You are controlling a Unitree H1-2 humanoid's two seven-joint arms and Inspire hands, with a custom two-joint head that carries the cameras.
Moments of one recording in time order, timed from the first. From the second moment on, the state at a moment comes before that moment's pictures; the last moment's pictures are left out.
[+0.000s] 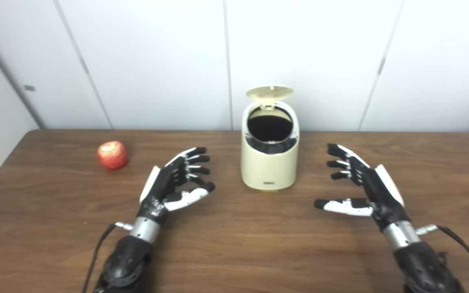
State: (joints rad) left arm -0.24 0.14 0.00 0.20 -0.04 -0.24 -0.17; right arm -0.20 -0.22 0.02 0.00 -0.20 -0.08 0.10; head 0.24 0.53
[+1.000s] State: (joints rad) left arm -0.33 0.23 0.19 0.09 0.11 -0.16 0.06; right arm -0.18 -0.24 0.02 -0.10 -0.19 0.03 0.11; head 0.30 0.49
